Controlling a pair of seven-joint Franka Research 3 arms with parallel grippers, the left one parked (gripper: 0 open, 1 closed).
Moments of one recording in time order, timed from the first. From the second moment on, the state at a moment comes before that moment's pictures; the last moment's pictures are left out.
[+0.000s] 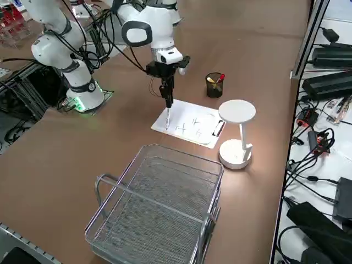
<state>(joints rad) -0.07 0.03 0.14 -2.42 -0.40 2.49 0.18</state>
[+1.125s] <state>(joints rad) -0.07 0.05 0.20 -2.40 -0.40 2.49 0.27</state>
